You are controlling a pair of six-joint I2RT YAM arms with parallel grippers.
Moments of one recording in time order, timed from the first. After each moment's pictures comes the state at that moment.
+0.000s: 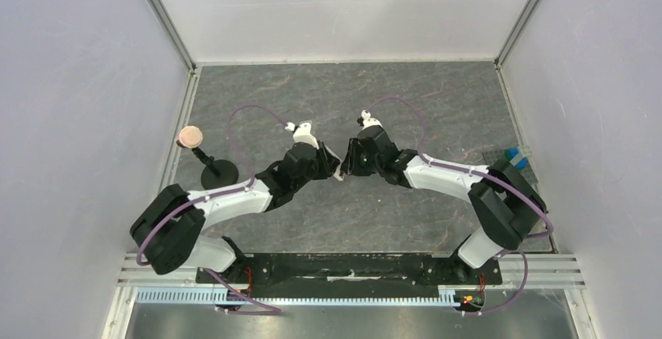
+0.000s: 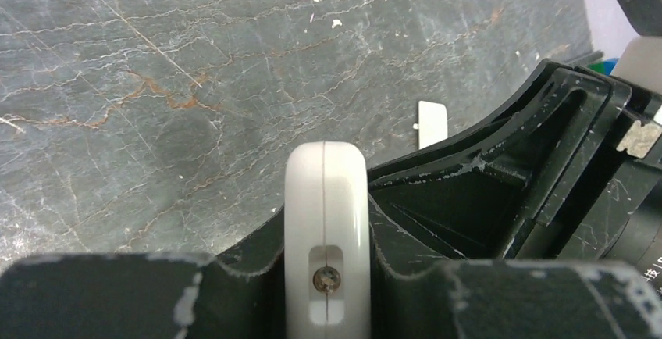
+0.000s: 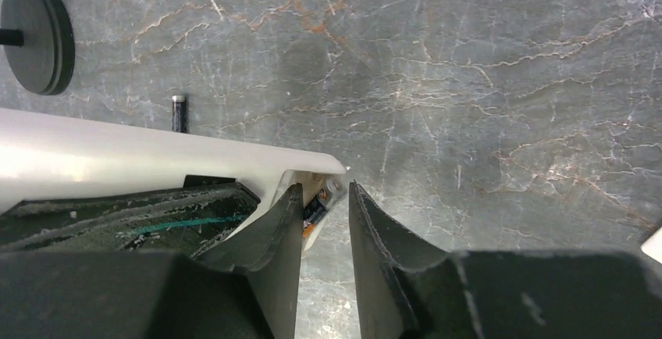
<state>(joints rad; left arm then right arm) -0.79 1.35 0.61 0.28 -0.21 -0.76 0.76 1.59 0.90 -0.03 0.03 0.68</state>
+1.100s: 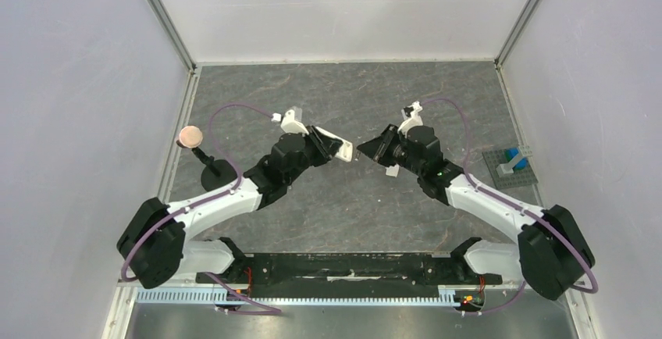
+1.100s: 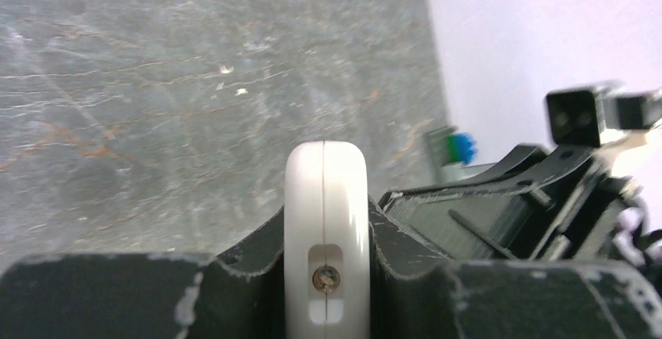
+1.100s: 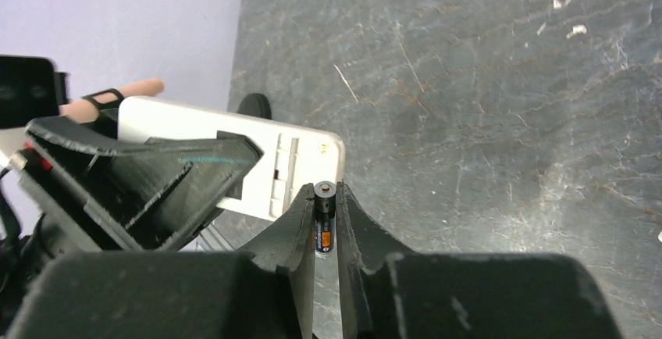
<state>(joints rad) -0.78 1.27 0.68 0.29 -0.20 -0.89 0.58 1.24 0.64 0.26 -0.15 0.93</state>
